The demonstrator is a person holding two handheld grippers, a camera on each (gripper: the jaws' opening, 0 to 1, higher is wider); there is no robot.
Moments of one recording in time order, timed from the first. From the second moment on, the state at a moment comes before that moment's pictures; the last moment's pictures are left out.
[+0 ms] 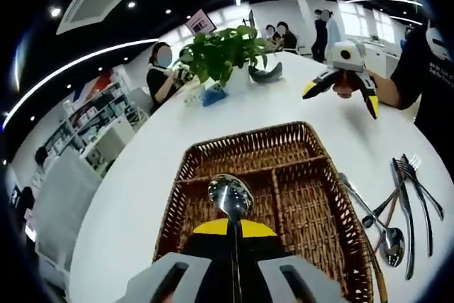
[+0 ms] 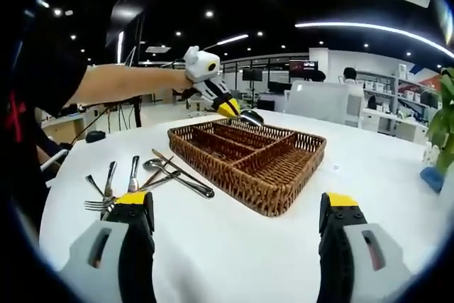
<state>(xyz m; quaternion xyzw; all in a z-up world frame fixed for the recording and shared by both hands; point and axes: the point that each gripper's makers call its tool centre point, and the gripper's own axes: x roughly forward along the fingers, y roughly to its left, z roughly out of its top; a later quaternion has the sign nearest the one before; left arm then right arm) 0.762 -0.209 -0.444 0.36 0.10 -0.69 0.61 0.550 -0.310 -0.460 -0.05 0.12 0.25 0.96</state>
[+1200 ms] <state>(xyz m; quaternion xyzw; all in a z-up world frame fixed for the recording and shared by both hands) 0.828 -0.236 -0.458 0.35 0.12 -0.68 0.63 0.557 -0.315 -0.472 -0.06 0.14 0.24 0.96</state>
